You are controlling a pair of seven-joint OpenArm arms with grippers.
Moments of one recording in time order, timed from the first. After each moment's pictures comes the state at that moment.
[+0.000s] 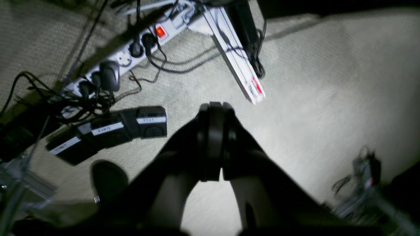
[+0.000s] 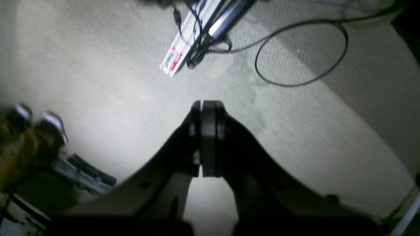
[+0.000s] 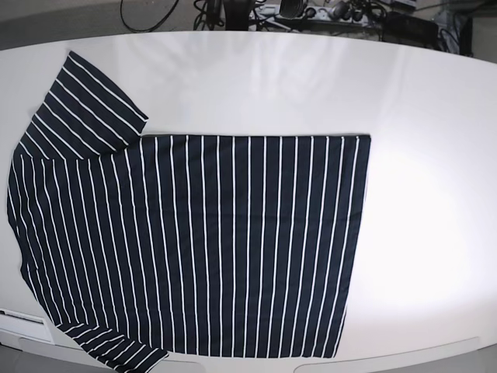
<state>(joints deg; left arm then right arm) 37.9 -24.0 22.0 59.7 -4.3 -23.6 5.7 -43.4 16.8 -20.3 73.0 -3.5 14.5 -25.8</state>
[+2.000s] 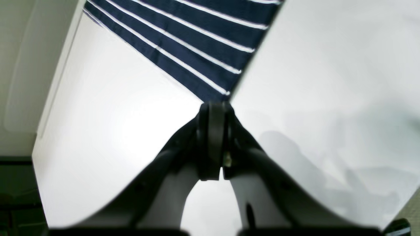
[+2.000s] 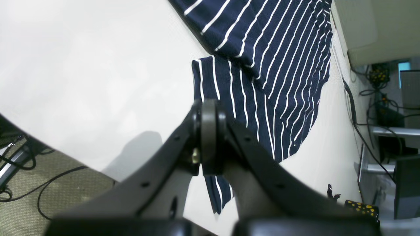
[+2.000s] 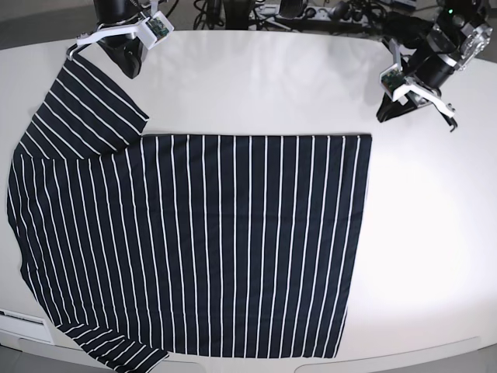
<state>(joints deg) 47.5 -48.5 -6.5 124.5 6.1 -16.4 14.0 -55.4 26.6 -19.9 133.2 -41.2 -8.4 -33.9</state>
